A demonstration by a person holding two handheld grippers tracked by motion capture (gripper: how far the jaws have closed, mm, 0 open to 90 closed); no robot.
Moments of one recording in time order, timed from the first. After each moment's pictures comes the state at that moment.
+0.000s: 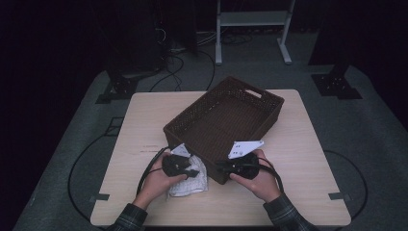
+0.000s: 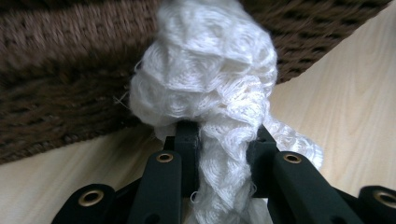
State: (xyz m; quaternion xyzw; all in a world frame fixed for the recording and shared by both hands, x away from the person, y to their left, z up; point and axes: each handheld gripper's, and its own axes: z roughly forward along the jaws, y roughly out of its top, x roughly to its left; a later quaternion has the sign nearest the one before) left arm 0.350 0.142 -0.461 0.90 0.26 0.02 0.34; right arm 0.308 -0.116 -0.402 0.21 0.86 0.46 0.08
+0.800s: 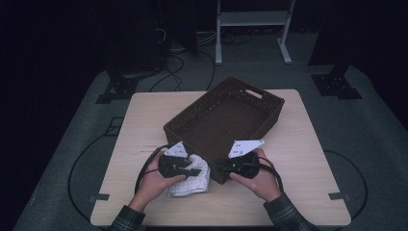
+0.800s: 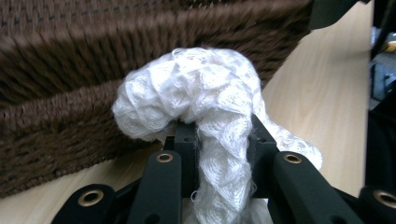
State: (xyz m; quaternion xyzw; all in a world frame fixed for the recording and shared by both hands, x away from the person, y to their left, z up) left arm 0.329 0.145 -0.421 0.89 0.22 0.03 0.41; right arm 0.308 -0.116 -0.398 0.21 0.86 0.46 0.08
